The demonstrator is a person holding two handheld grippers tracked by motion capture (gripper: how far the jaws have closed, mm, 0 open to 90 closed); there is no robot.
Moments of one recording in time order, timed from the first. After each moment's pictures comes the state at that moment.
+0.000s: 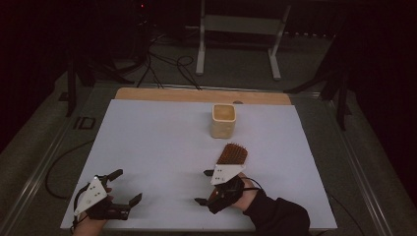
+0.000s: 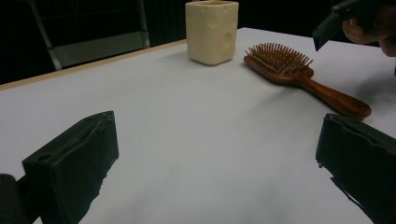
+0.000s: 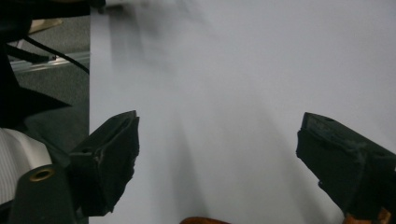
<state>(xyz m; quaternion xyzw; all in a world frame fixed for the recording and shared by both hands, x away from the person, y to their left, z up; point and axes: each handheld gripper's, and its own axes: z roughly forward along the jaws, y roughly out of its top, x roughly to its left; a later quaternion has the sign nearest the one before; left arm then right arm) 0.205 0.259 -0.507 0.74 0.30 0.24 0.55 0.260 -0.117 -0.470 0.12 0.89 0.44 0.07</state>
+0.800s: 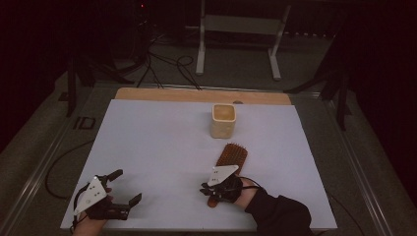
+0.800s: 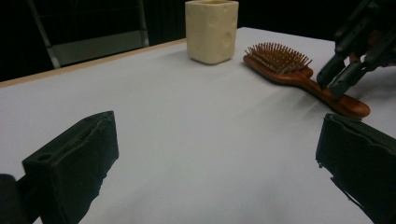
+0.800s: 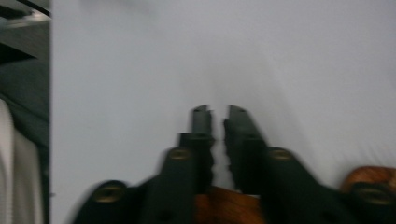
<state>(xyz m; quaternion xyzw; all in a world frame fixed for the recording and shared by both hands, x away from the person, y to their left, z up) 0.205 0.260 -0.508 0.74 0.30 0.24 0.55 0.269 -0.116 -0.491 0.12 0.92 0.36 0.08</state>
